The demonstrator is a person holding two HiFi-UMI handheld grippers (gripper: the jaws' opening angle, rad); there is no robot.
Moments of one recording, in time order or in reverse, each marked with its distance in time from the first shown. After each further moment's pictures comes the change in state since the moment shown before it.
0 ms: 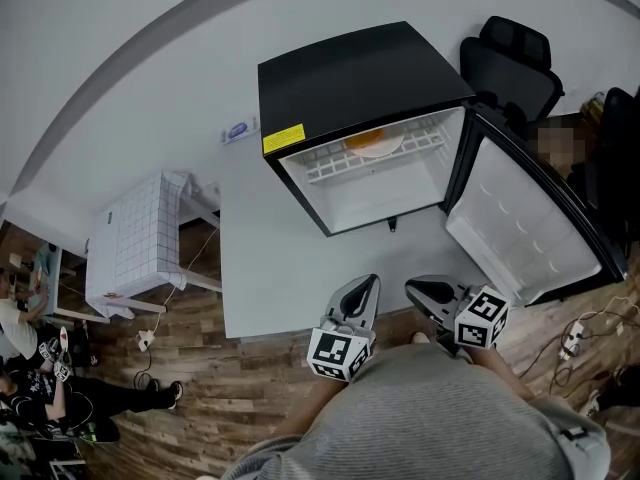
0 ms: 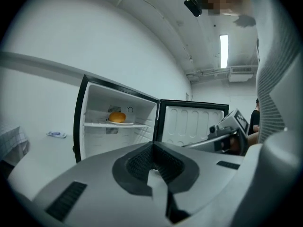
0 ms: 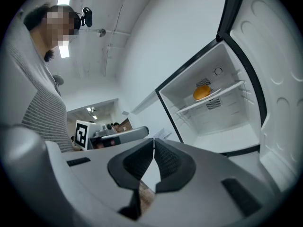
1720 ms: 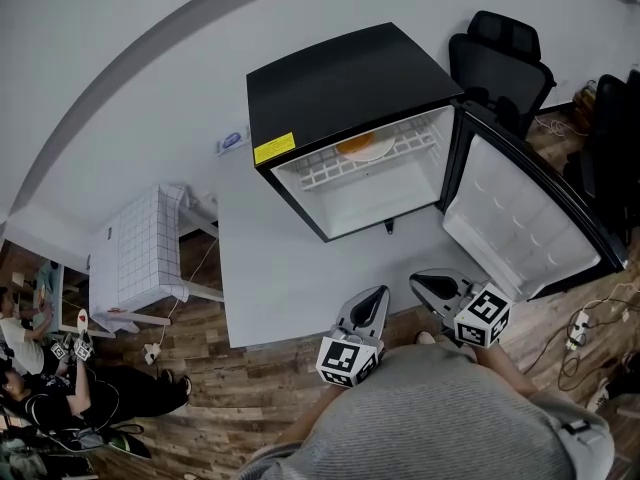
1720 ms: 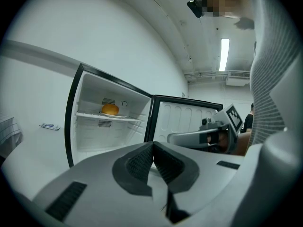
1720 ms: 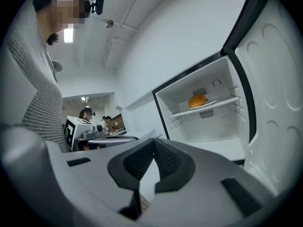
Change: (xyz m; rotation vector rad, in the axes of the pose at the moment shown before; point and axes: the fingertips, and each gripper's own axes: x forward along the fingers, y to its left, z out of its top) left arm 0.006 -0.023 -0.017 -0.032 0.017 -0.071; right arm -0.006 -0.015 0.011 -0.135 -0.003 -0.098
